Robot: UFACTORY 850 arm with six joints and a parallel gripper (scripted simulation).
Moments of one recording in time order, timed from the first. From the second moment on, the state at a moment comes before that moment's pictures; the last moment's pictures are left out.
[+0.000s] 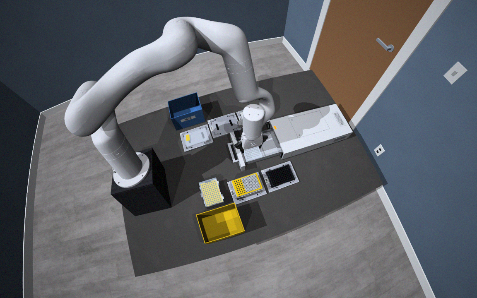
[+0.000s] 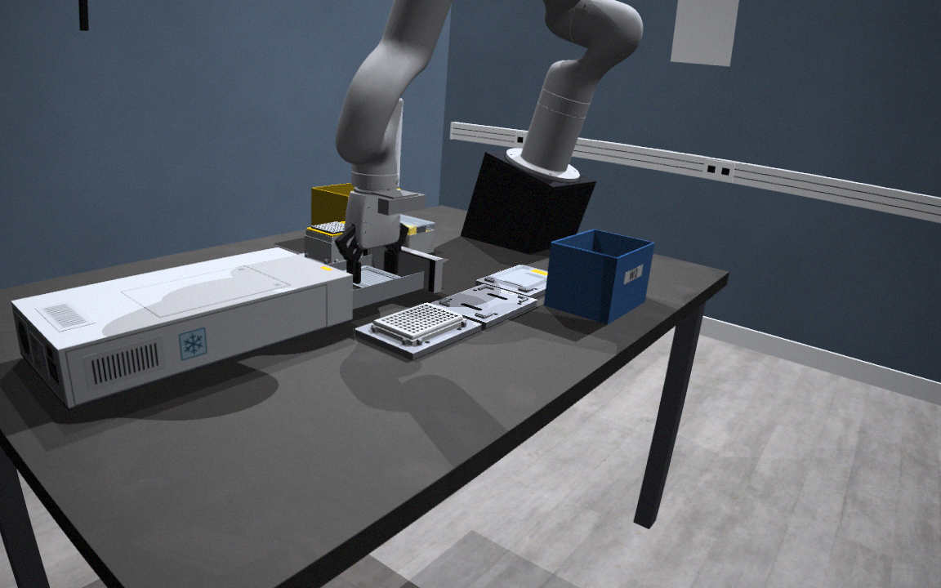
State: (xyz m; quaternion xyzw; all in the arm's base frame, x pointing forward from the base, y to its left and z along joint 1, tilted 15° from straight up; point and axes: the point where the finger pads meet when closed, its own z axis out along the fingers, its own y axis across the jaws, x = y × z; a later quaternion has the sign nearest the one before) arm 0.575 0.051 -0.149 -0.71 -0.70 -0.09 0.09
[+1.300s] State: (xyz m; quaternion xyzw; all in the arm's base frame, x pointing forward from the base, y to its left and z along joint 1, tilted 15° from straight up) arm 0.575 0.037 -0.096 -0.71 -0.70 -0.09 0.09
